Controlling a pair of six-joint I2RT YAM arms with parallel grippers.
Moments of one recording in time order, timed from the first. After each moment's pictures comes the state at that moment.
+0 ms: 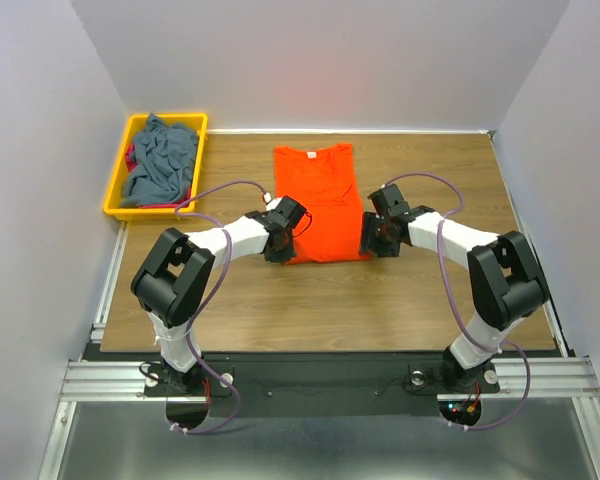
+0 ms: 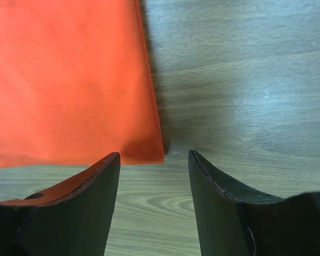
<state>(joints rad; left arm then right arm) -0.66 1.78 1.10 -0.48 -0.21 -0.68 0.43 1.67 1.04 -0.44 0.06 0.55</state>
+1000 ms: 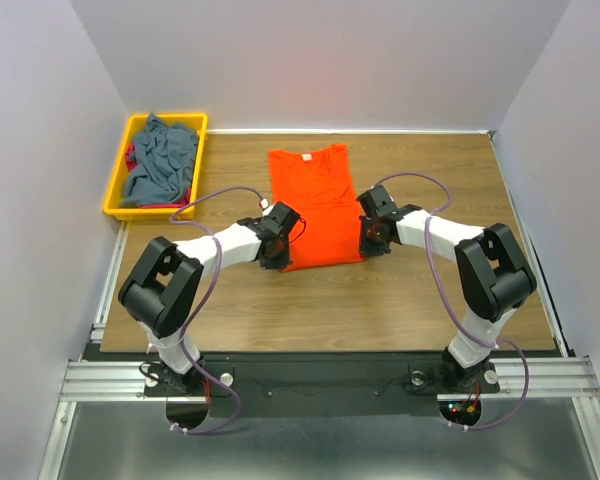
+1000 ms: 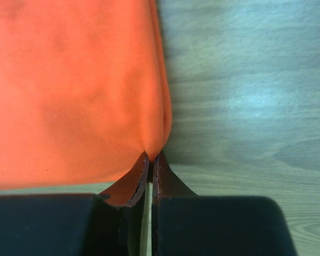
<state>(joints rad) -0.66 1.71 1.03 -0.46 -0.17 -0.65 0.49 1.76 1.09 -0.45 0.11 0.56</state>
